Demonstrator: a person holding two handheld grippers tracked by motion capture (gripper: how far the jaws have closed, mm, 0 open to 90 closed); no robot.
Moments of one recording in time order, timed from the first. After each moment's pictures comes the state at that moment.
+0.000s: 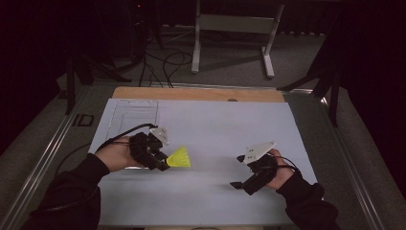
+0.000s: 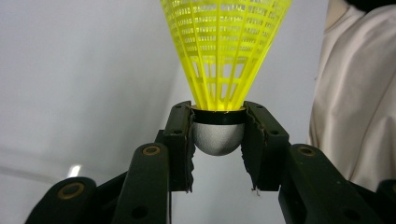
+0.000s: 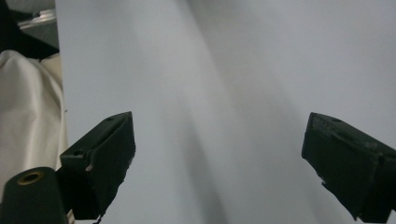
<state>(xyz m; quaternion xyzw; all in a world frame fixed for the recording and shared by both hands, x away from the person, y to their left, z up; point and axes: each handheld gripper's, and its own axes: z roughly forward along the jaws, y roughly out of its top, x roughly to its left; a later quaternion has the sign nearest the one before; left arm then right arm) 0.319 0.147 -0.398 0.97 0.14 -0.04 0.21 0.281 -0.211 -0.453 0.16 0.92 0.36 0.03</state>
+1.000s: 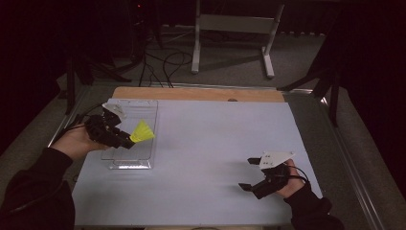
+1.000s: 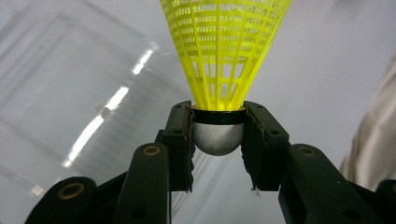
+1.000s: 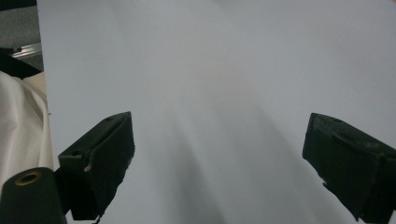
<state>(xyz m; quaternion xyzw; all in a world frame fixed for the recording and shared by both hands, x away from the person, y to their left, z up) 0.345 0.252 -0.371 0.92 0.31 0.00 0.23 0.264 -0.245 -0.469 0.21 0.89 0.41 0.07</state>
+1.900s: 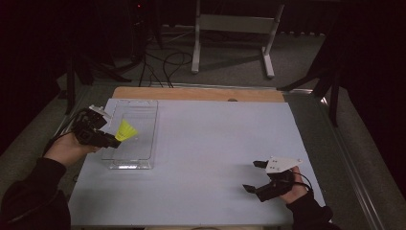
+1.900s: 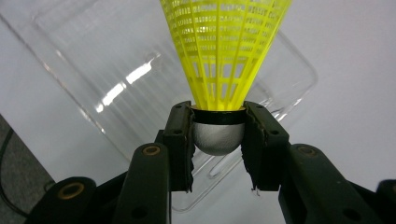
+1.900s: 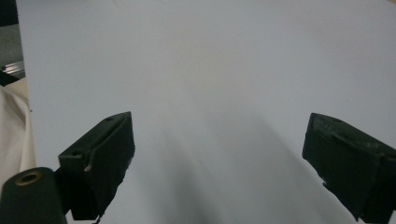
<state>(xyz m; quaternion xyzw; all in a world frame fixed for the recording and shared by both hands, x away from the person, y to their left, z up) 0.346 0.286 -0.401 0.88 0.42 0.02 0.21 0.255 -0.261 -0.487 0.24 0.87 0.43 0.09</state>
